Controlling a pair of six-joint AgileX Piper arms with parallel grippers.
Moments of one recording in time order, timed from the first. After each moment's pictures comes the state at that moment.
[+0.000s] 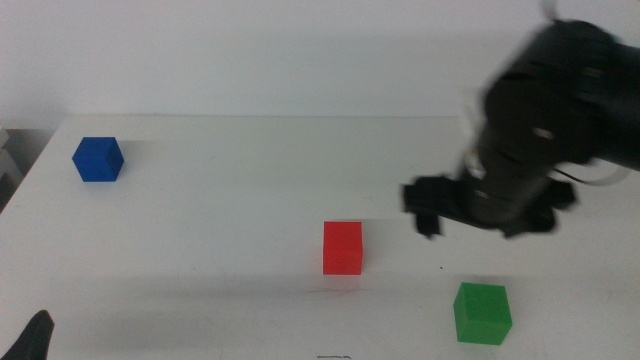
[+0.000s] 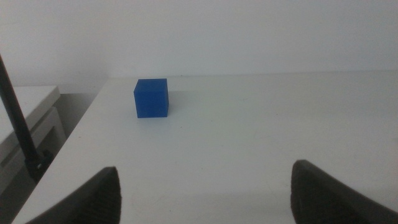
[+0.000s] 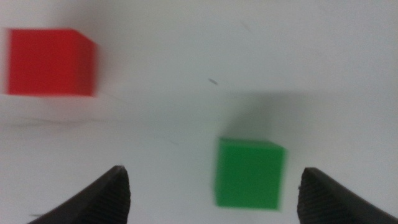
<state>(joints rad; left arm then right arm) -0.02 -0.01 0.03 -0.03 0.19 0.03 0.71 1.59 -1.32 -0.30 1.11 0.81</state>
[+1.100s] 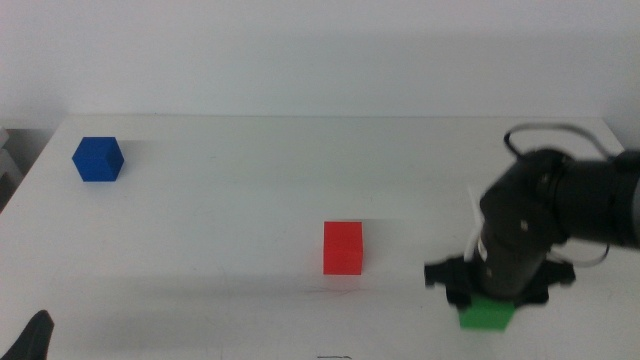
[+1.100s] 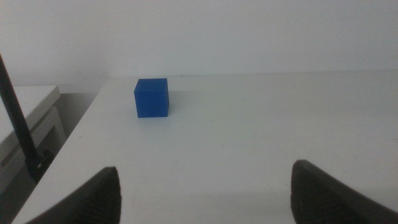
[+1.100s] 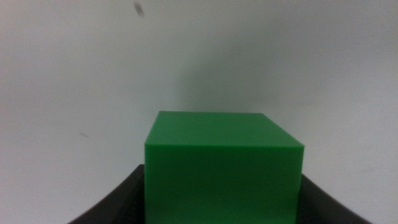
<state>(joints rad) -0.02 -0.01 0.03 -0.03 0.19 0.03 0.60 1.70 -1.01 -0.26 0.85 0.81</state>
